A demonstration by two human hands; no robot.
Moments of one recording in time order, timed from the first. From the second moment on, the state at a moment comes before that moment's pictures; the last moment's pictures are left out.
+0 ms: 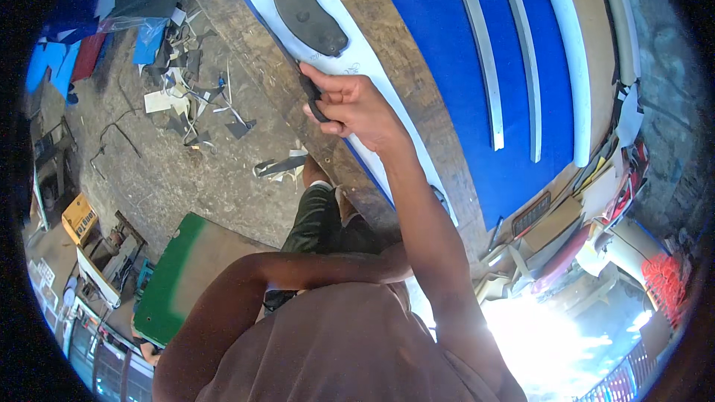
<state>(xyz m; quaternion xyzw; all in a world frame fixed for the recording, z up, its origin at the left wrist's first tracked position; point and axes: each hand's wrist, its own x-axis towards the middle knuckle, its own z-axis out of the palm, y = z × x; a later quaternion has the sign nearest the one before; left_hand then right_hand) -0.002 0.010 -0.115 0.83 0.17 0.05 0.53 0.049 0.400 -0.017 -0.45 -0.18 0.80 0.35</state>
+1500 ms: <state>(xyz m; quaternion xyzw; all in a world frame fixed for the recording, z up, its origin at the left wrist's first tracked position) -0.437 0.450 0.035 0.64 0.71 0.09 -0.29 0.147 0.037 0.065 -0.56 -0.14 0.68 0.45</state>
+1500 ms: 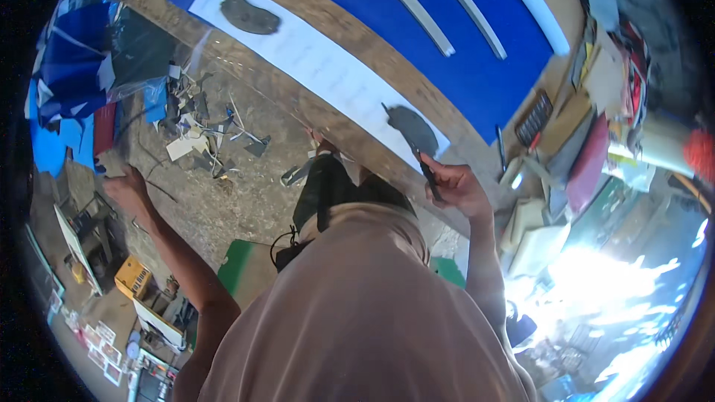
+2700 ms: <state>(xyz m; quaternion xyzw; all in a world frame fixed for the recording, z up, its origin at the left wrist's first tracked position) 0.009 0.068 -0.022 0.96 0.24 0.05 0.11 0.150 0.017 -0.028 -0.88 -0.36 0.04 0.31</state>
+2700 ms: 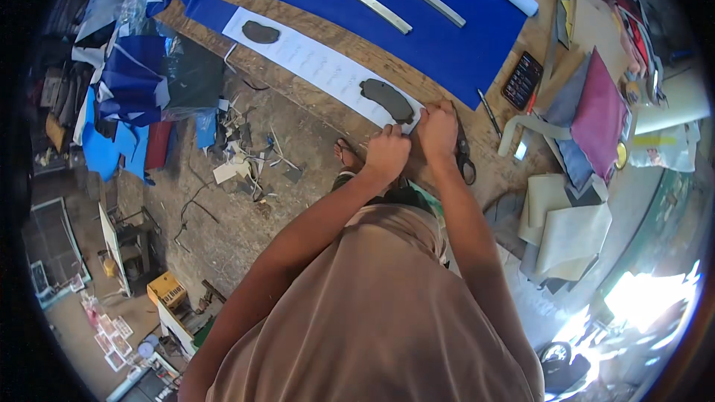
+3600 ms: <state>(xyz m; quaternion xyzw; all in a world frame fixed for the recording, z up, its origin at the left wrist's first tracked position) 0.009 0.075 -0.019 0.98 0.17 0.01 0.08 0.188 0.044 -0.033 -0.88 -0.32 0.18 0.29</state>
